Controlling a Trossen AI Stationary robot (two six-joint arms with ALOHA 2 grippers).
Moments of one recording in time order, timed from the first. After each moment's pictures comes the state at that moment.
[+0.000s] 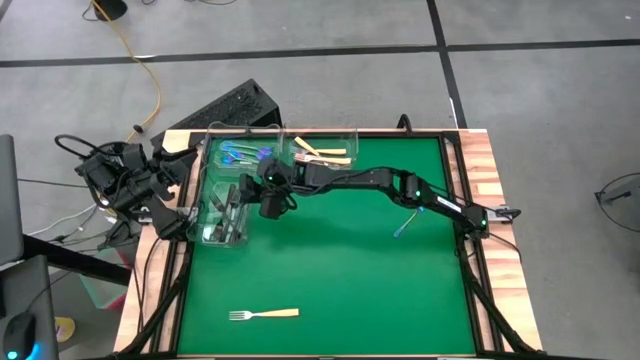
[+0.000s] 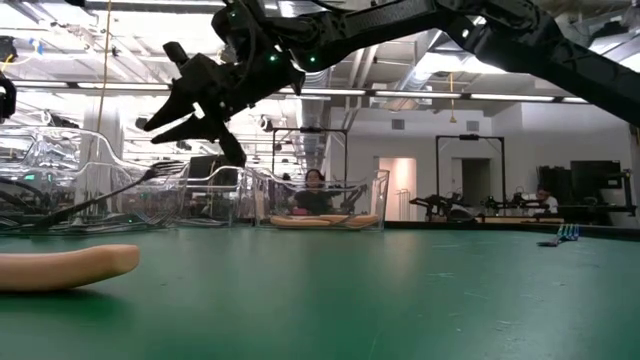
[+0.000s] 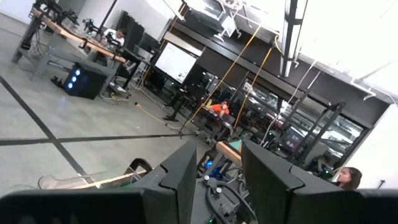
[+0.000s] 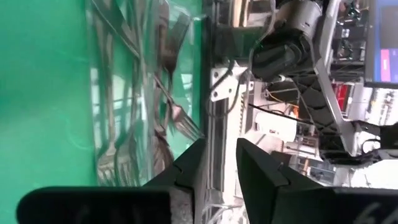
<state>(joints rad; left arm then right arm) -0.85 0.32 0.62 0.50 -1.35 0.19 -0.13 2.54 2.35 -0.29 -0.21 -1.65</state>
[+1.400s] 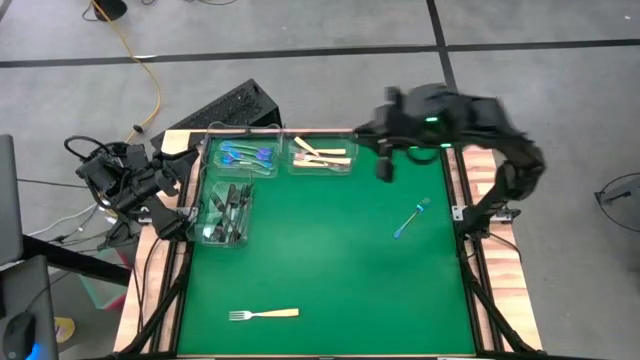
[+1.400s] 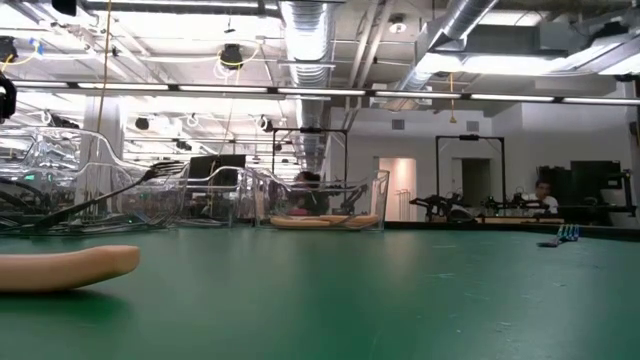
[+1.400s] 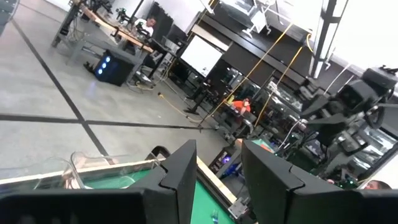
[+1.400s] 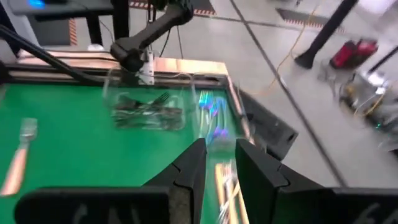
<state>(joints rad) -0.85 0.32 0.62 0.46 -1.48 0.09 -0.07 1.68 2.36 -1.17 0.23 -0.17</state>
